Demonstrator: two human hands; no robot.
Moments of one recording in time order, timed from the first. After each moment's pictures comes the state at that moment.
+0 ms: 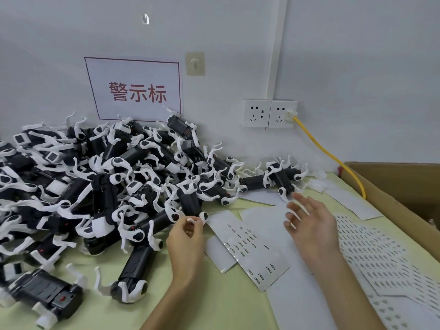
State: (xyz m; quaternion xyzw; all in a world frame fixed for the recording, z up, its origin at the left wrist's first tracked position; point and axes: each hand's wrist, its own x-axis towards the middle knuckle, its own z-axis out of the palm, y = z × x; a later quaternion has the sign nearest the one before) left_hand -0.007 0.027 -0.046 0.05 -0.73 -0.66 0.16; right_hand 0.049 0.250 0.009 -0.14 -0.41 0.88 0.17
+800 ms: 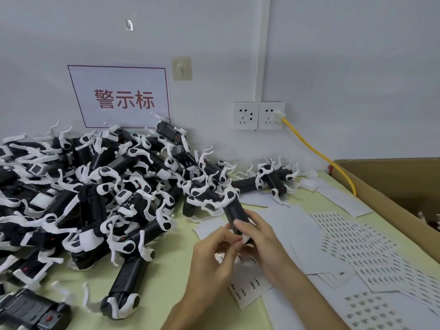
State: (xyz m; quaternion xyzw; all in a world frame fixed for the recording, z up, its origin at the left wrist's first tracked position) left_hand 0.035 0.051 -0.034 -0.31 -0.69 -0.64 0.13; right_hand 0.049 0.186 -0.006 -0.05 -0.64 0.77 0.04
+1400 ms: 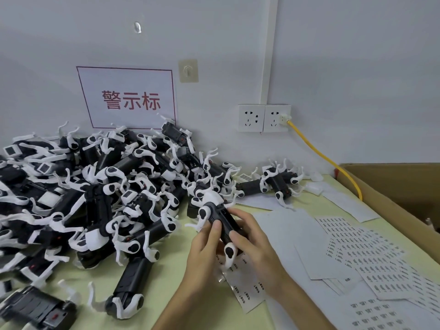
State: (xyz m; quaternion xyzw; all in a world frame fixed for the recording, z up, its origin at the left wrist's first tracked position) left_hand 0.028 0.043 -0.017 -0.16 -0.60 -0.79 -0.05; right_hand 0.057 0.168 -0.008 0.08 -0.68 0.73 0.09
